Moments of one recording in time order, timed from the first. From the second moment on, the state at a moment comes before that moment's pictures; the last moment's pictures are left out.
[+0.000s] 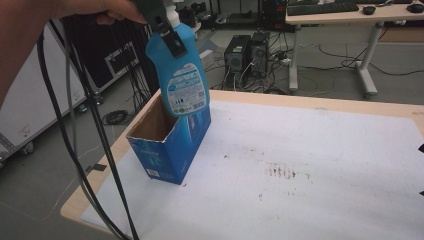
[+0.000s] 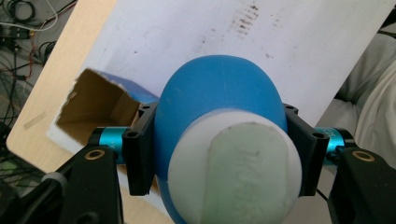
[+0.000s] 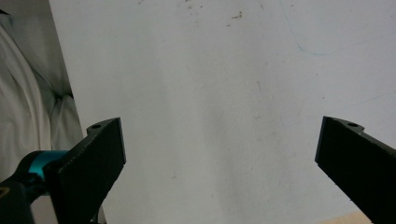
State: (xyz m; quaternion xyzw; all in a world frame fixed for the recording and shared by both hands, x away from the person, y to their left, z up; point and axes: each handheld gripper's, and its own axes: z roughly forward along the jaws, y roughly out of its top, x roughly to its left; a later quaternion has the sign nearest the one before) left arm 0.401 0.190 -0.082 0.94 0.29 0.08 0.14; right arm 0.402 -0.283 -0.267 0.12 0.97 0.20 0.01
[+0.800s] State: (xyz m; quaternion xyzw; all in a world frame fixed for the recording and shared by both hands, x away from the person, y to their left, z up) left arm 0.401 0.246 -0.116 0.93 0.33 0.09 0.12; right arm 0.406 -0.279 -0.268 0.13 0.97 0.19 0.03
